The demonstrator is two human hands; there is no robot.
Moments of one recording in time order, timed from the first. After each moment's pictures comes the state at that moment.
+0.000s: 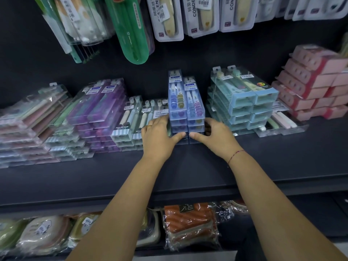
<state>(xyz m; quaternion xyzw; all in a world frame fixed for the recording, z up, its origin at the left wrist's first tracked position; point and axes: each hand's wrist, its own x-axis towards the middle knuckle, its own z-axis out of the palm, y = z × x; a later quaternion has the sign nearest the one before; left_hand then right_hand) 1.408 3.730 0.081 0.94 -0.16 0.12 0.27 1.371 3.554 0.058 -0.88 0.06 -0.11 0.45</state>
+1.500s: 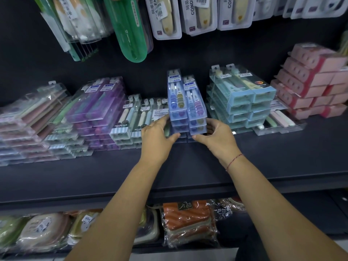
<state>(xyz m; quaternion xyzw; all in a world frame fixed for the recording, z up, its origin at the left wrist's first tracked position) 1.400 3.734 0.077 0.91 -0.18 0.11 0.37 1.357 3.567 0.059 -0.77 0.11 -0.14 0.61</state>
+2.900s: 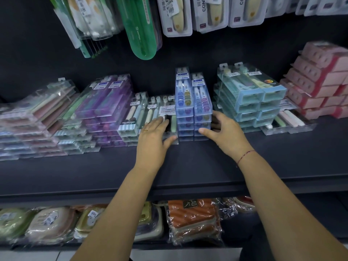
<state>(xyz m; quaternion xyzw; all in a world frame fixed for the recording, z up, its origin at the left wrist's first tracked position) 1.396 3.766 0.067 0.93 -0.22 0.15 0.25 1.357 3.556 0.070 -0.85 0.06 -0.12 0.51</state>
